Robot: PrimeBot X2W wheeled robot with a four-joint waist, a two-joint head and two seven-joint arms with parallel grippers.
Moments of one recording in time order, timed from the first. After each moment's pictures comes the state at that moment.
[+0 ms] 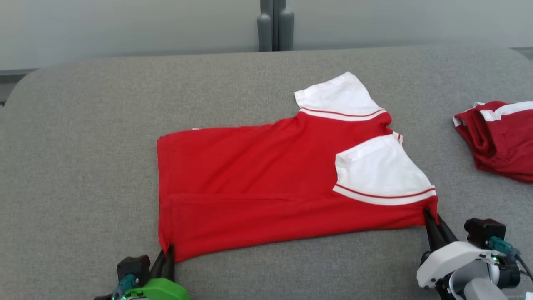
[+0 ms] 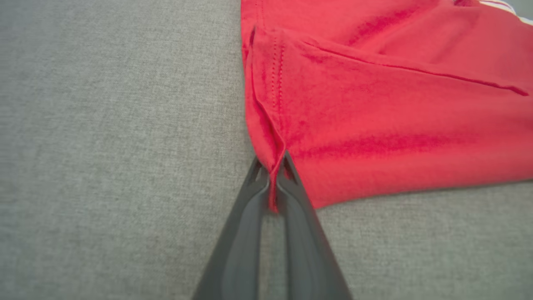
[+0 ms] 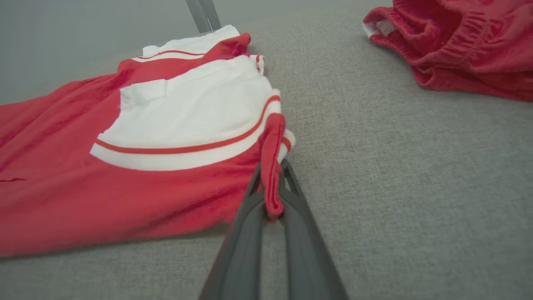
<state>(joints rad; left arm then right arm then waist) -0.16 0.05 -0.16 0.71 -0.27 -0.04 -0.26 -0.18 -0.17 0.05 0.60 0.37 0.13 -0.26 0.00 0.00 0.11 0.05</state>
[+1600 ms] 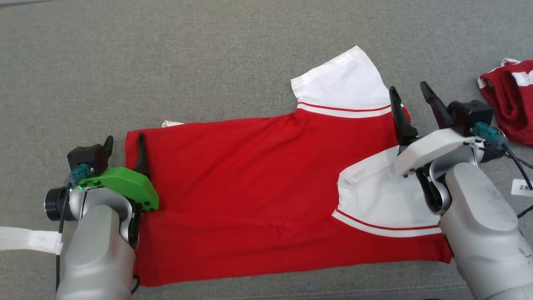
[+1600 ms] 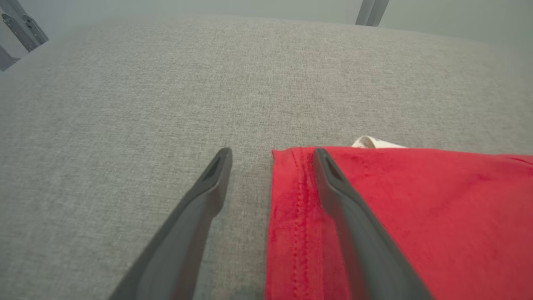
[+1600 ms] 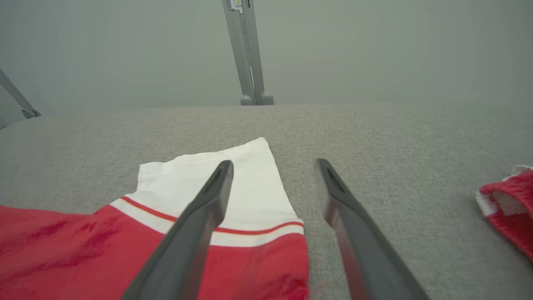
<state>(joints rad) -0.62 0.08 0.02 0.93 -0.17 -0.10 -0.26 -0.59 -0.18 0.17 0.61 0.31 0.13 -0.26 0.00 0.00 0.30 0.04</state>
